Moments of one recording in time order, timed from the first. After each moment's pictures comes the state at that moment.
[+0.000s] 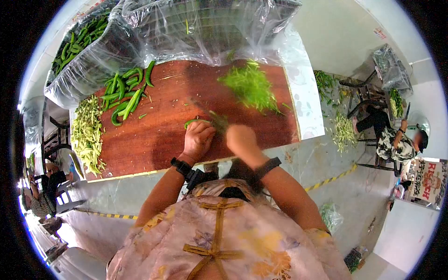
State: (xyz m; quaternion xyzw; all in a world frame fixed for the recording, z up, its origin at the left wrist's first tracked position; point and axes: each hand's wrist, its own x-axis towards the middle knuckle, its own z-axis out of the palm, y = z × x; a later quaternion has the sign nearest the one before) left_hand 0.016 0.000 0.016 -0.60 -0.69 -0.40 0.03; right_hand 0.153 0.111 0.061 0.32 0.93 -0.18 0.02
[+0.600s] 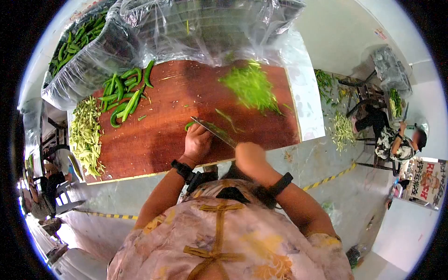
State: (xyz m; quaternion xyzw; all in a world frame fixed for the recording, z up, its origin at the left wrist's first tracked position) left_hand 0.012 0.000 0.009 -0.61 -0.68 -0.41 0.05; right_hand 0.186 0.091 0.087 0.33 0.91 -0.20 0.14
